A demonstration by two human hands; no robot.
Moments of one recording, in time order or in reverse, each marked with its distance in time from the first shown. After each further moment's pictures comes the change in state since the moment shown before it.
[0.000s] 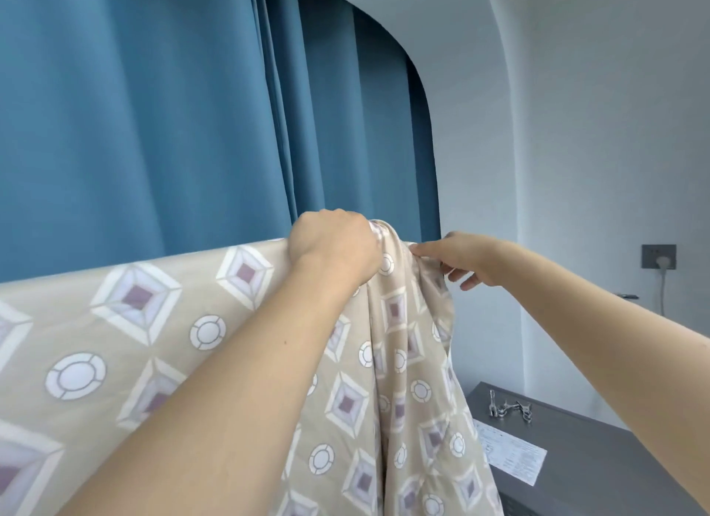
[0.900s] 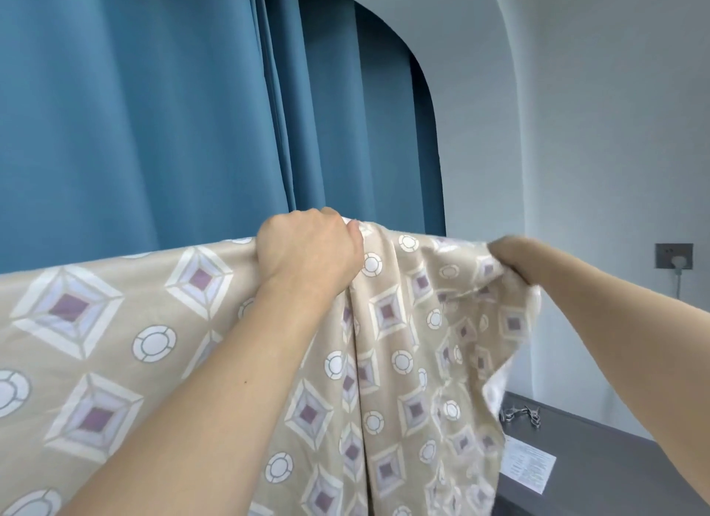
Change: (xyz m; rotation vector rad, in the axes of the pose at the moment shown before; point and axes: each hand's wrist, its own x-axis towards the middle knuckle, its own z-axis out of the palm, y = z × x) left_hand -0.005 -0.006 0.027 0.104 0.290 -0.111; right_hand 0.047 0.056 -0.039 -0.145 0.274 0.169
